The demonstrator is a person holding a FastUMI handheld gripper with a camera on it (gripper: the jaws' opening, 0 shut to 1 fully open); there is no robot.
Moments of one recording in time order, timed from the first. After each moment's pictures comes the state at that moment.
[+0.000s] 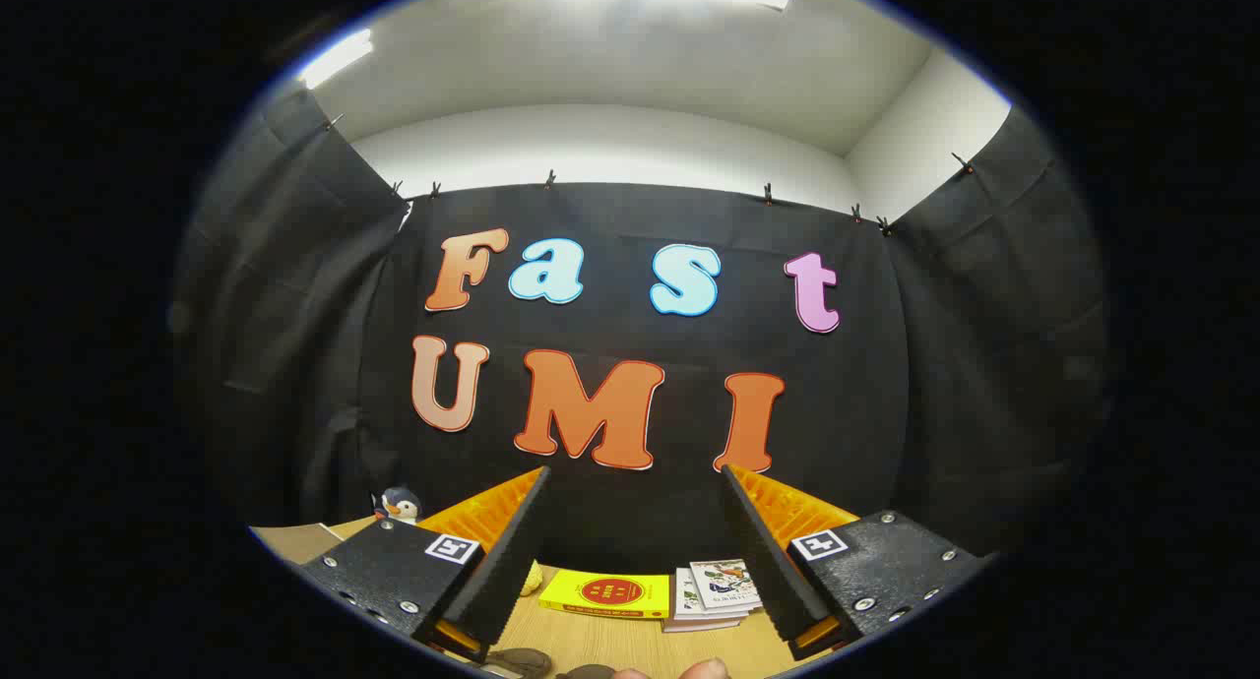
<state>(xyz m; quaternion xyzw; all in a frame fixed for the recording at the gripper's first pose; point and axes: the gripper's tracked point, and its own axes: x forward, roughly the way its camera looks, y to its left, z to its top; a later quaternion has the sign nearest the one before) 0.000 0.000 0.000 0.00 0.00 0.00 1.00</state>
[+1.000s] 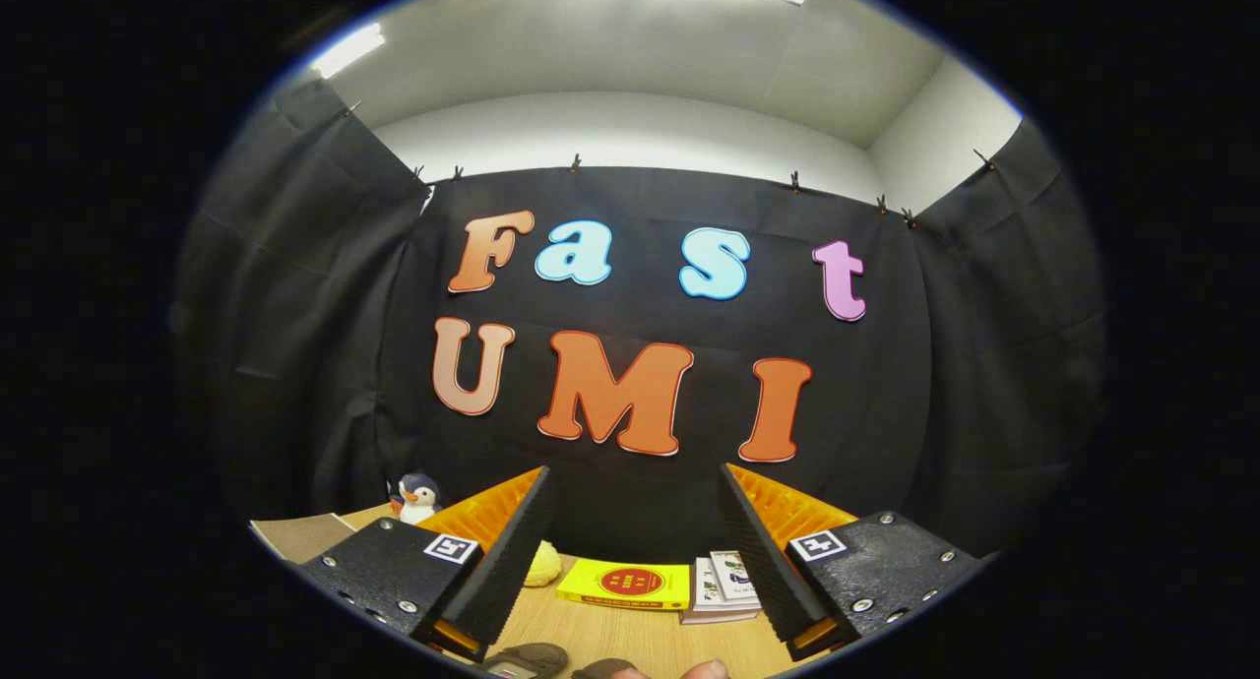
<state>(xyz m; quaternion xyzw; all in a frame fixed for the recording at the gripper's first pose) 0.000 0.036 -0.026 -0.01 0.03 0.03 1.00</state>
